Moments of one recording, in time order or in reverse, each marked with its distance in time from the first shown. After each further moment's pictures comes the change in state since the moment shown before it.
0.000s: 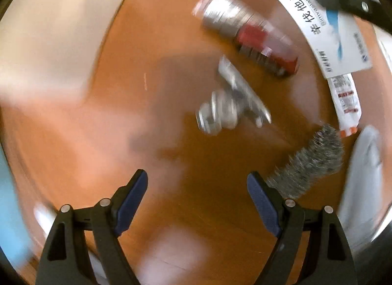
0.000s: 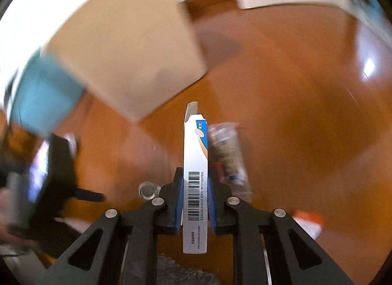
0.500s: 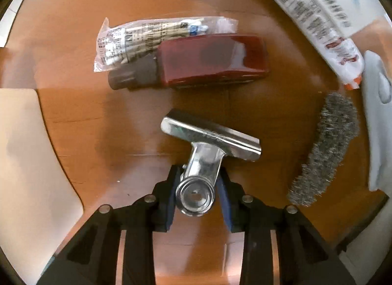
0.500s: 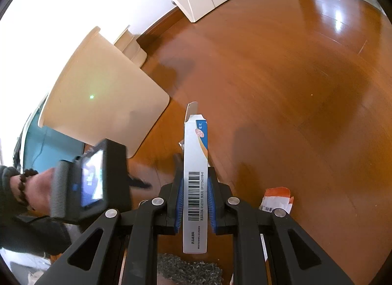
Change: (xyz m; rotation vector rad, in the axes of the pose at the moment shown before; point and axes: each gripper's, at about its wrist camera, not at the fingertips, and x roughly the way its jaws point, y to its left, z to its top) left arm 0.048 -0.040 0.052 0.494 0.129 -0.003; right arm -0.038 -0.051 -0.018 0.278 -0.091 0.039
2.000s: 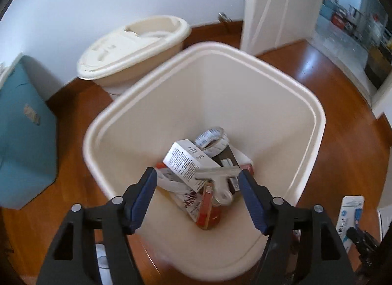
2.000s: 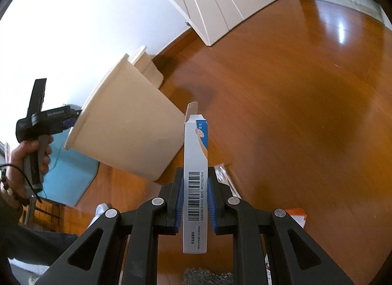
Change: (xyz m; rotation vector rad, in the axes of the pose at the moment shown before) left arm -0.219 0.214 -0.205 -1.165 -0.602 0.212; right arm -0.034 0.033 0.028 -0.018 -0.112 0.059
